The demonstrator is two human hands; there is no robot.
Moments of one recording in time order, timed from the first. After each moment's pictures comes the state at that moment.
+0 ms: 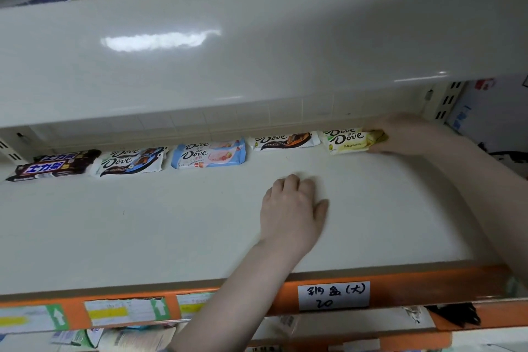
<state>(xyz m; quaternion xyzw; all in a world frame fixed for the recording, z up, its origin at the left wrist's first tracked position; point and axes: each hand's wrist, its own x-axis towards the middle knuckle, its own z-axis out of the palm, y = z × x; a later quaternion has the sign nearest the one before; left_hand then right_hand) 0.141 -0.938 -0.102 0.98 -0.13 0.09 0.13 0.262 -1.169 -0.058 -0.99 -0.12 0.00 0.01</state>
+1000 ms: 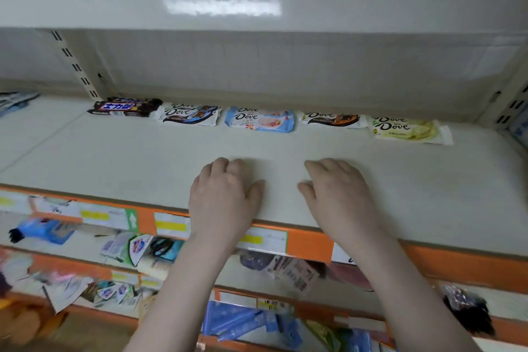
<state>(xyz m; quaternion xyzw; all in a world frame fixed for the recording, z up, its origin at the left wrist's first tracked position) 0.071 -0.817 -0.085 0.98 0.10 0.16 0.12 0.101 -0.979 -0.081 -0.97 -0.17 -0.12 0.12</state>
